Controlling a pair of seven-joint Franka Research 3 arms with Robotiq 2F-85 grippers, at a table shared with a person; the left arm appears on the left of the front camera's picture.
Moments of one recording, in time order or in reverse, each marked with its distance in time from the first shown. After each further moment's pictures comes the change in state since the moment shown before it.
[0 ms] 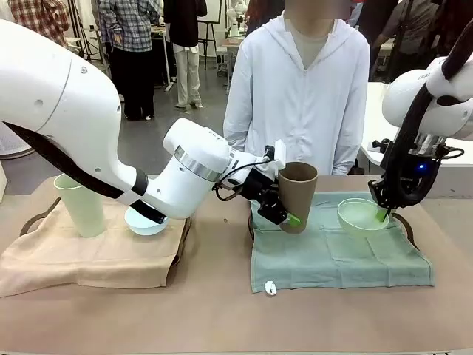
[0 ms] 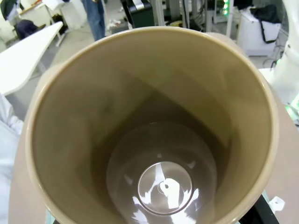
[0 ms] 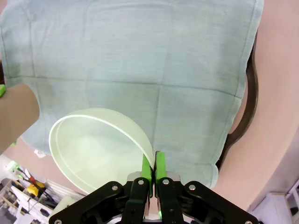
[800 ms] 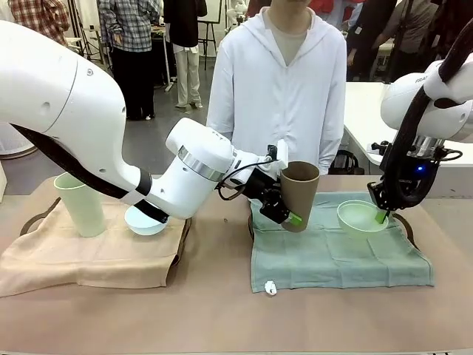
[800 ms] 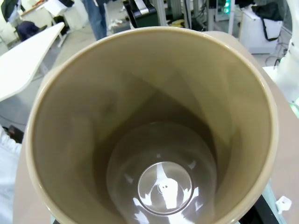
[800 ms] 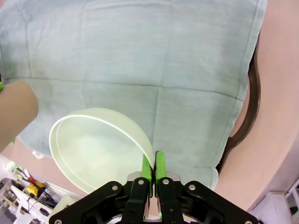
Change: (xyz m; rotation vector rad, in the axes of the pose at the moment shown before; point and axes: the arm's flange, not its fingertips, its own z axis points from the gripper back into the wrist) left arm 0.000 0.006 -0.005 0.012 0.009 -0.022; right arm 0.002 -0.001 -0.008 0.001 0.013 0.003
